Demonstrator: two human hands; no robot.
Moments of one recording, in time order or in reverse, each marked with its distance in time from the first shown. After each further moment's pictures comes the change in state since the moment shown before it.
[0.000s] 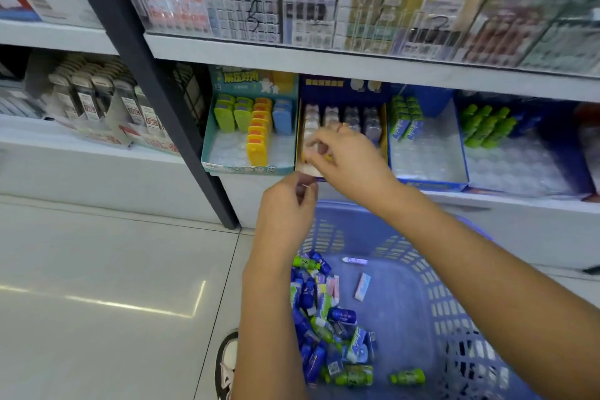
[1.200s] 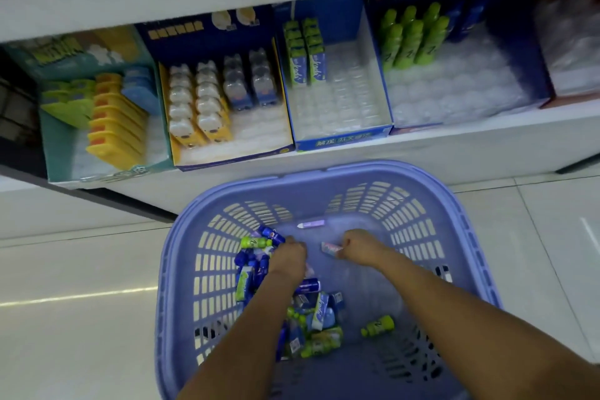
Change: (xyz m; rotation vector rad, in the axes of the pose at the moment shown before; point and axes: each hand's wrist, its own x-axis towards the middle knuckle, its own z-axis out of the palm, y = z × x) left_hand -0.047 -0.158 0.212 1.007 -0.921 -0.099; right_hand -0.202 0.185 0.152 0.150 -0.785 0.720
